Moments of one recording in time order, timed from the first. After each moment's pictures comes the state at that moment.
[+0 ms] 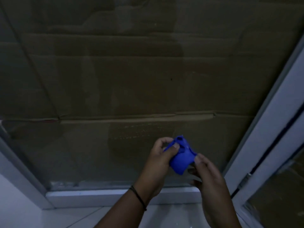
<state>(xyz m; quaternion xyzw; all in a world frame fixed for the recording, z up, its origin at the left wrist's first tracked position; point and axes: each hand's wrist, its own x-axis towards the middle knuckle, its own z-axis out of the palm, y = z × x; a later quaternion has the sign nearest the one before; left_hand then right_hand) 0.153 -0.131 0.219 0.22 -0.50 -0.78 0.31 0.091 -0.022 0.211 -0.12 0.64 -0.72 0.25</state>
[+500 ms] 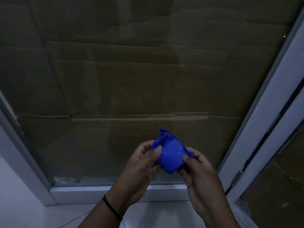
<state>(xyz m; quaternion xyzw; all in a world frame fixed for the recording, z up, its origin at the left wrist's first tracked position) 0.231 -0.123 0.239 0.16 -0.41 -0.85 0.30 0.130 -0.019 0.244 -0.12 0.47 -0.80 0.34</state>
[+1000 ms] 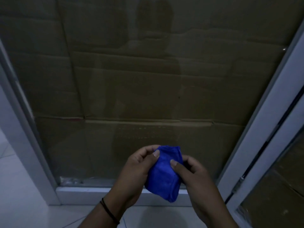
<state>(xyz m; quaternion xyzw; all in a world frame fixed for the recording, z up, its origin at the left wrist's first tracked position) 0.268 -0.124 0.253 0.21 -0.53 -0.77 0.29 0.156 -0.015 0.259 -0.29 0.60 -0.66 0.35</state>
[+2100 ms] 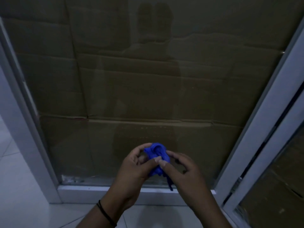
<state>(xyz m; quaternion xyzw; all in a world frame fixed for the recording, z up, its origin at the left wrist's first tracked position) 0.281 -0.119 0.253 0.21 -0.49 -0.77 0.34 0.174 -0.019 0.264 -0.35 0.71 -0.58 0.20</state>
